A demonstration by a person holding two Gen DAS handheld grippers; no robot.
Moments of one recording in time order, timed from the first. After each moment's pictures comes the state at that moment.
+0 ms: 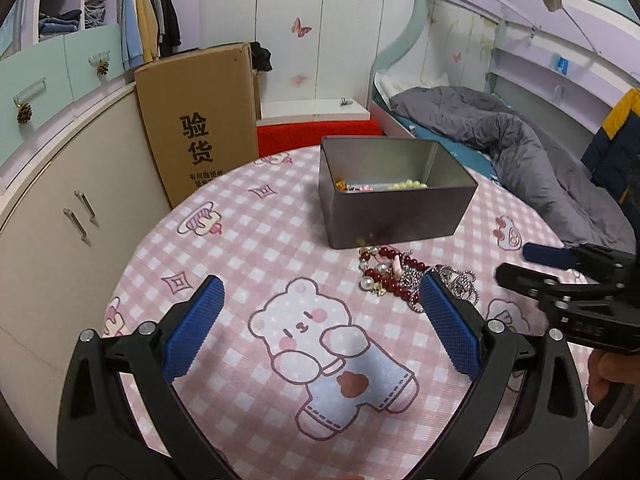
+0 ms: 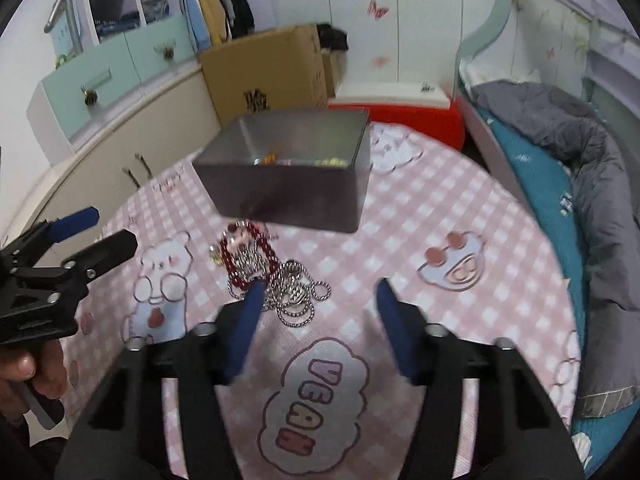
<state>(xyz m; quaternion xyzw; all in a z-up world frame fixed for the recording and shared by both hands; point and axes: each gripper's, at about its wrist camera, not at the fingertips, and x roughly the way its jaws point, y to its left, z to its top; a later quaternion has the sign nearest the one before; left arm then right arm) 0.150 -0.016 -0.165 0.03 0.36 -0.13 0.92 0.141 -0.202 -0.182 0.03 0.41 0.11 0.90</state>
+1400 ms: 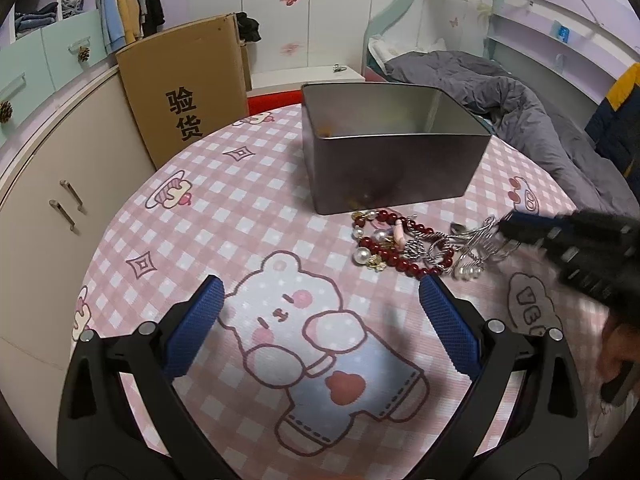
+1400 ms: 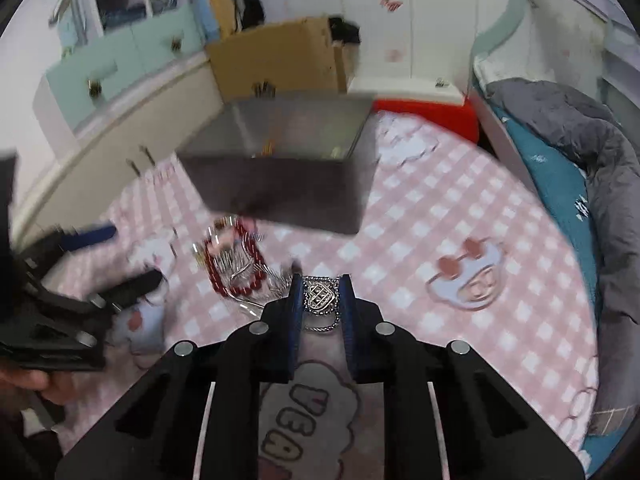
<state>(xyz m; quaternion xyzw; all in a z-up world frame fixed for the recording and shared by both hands) 0.165 -0.040 -0.197 0.06 0.41 -0.13 0.90 0.157 -0.217 -0.191 0.03 0.40 0.13 0.90</state>
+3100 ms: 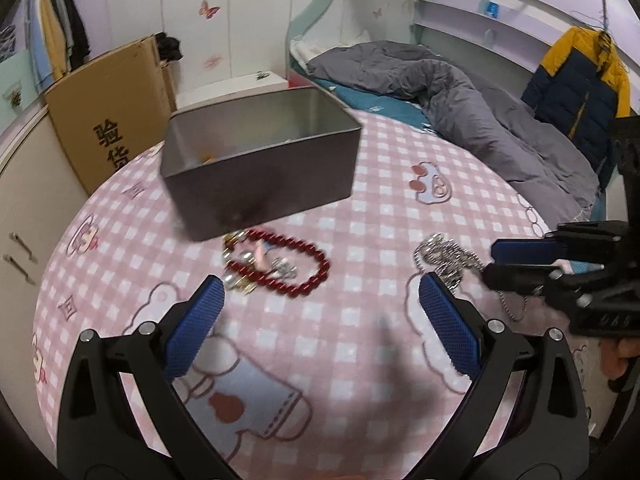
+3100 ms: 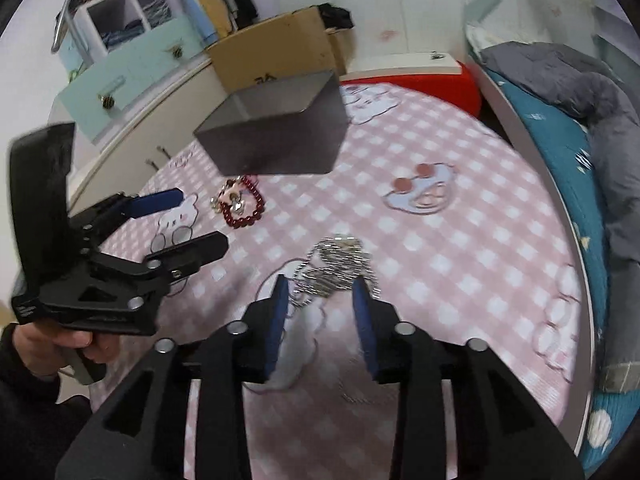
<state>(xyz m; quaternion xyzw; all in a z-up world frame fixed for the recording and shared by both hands) 0.152 -0.096 -0.189 0.08 0.40 -0.25 0.88 0.109 -0.250 -0.197 0.08 0.45 0.16 0.88</state>
